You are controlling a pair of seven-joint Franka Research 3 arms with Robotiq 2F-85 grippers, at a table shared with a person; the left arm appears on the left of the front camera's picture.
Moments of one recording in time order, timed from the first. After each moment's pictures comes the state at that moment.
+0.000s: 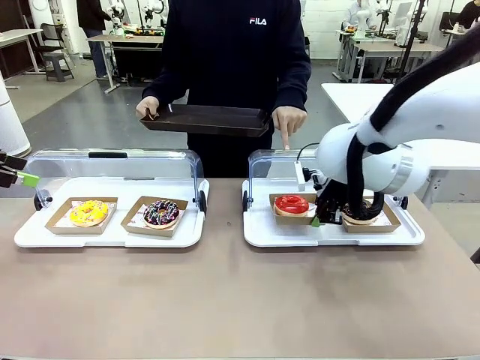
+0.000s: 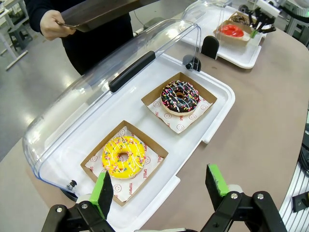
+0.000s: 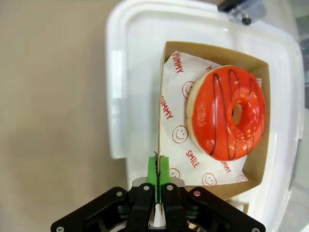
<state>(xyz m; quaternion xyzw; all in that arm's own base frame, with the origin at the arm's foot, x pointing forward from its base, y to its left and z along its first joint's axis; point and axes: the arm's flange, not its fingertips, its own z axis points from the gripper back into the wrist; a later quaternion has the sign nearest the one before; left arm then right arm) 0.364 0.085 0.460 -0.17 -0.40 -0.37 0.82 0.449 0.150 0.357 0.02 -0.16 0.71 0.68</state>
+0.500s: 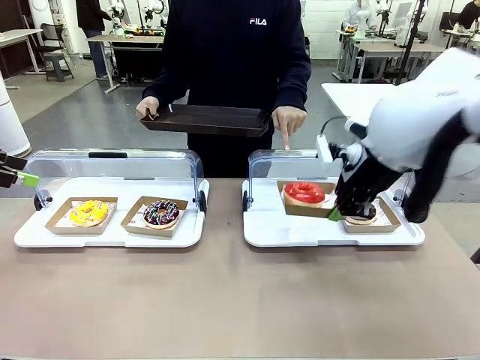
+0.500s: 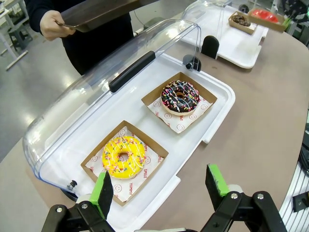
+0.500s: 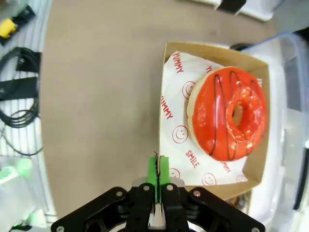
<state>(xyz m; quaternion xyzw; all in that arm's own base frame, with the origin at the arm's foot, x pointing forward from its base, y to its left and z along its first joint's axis) 0.364 0.084 0.460 -0.16 -0.40 -0.37 0.82 0.347 0.136 0.471 0.05 -0.20 0.70 0.69</state>
